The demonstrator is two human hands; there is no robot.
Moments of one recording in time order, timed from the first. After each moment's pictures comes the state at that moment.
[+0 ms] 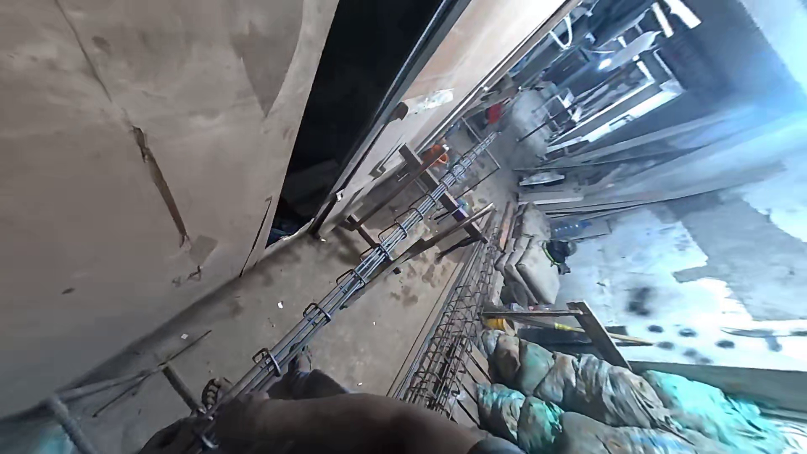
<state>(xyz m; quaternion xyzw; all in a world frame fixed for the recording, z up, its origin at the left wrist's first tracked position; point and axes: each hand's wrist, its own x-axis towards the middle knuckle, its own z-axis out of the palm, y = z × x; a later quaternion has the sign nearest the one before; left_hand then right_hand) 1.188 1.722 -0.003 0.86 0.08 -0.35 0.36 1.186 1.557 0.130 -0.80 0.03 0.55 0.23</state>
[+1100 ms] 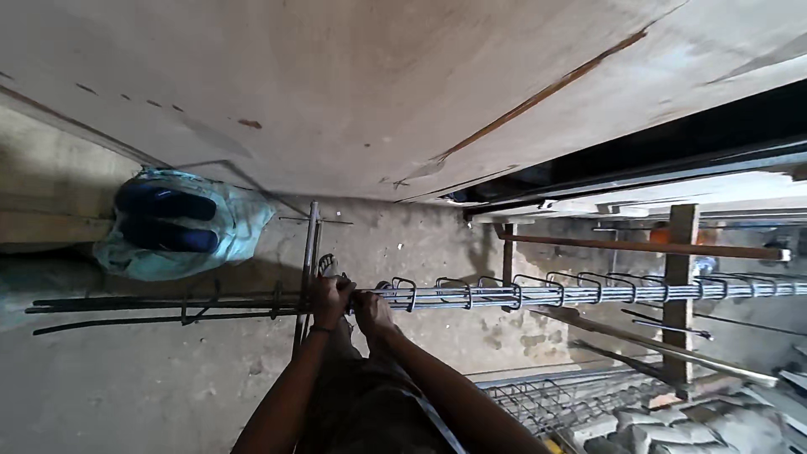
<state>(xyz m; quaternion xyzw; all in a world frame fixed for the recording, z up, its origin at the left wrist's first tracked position) 1.180 1.718 -0.011 0.86 0.14 -0.28 0.41 1.181 1.593 0.050 -0.82 0.13 0.50 0.24</state>
